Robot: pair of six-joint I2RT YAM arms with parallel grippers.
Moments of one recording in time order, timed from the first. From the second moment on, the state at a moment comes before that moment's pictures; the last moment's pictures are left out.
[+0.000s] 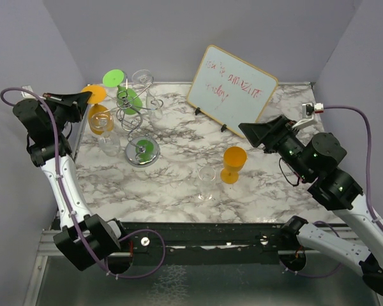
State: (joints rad) left arm 0.53 1.14 1.16 -0.09 0.69 -1.25; right arm 0.72 0.76 1.07 -0.29 0.18 0.77
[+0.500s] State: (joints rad) left arm 0.46 1.21 1.15 0.08 0.68 -1.29; right arm 0.72 0.78 1.07 -0.29 0.19 0.77
